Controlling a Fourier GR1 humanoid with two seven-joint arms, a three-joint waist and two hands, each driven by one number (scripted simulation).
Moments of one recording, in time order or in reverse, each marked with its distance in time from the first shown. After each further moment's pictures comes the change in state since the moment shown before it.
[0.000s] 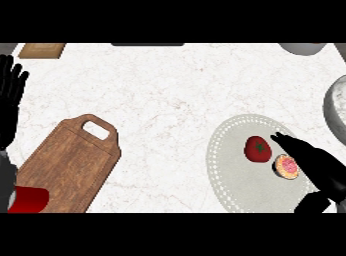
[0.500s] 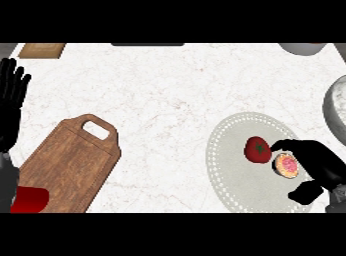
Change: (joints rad) left arm 0.015 -0.018 0.002 -0.004 -0.017 -0.008 -0.011; right arm -0.064 0.046 -0.038 0.149 0.094 -0.072 -0.117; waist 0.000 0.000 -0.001
